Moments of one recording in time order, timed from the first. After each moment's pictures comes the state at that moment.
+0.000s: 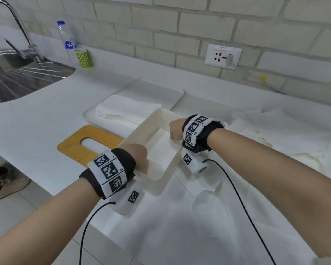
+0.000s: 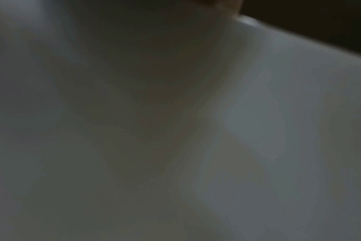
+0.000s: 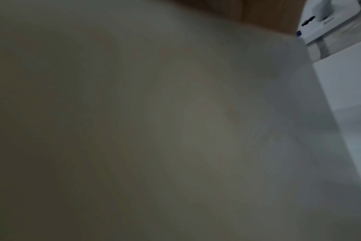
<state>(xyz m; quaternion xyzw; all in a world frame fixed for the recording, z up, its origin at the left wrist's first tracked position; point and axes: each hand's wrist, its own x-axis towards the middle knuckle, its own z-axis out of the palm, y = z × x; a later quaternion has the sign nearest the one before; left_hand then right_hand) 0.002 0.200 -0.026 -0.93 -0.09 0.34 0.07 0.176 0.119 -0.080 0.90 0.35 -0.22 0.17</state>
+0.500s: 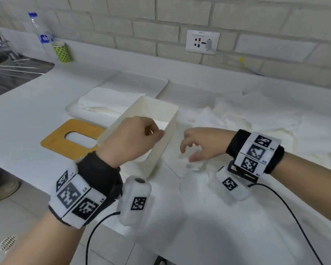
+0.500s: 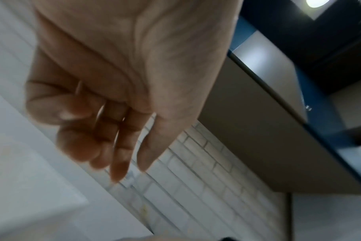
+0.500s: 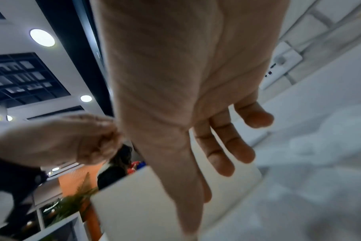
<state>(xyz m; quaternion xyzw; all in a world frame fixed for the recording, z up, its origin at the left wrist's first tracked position) -0.043 0.163 0.009 -0.95 -0.05 -0.01 -0.32 0.062 -0.020 -0.031 0.86 0.47 -0.20 0.02</state>
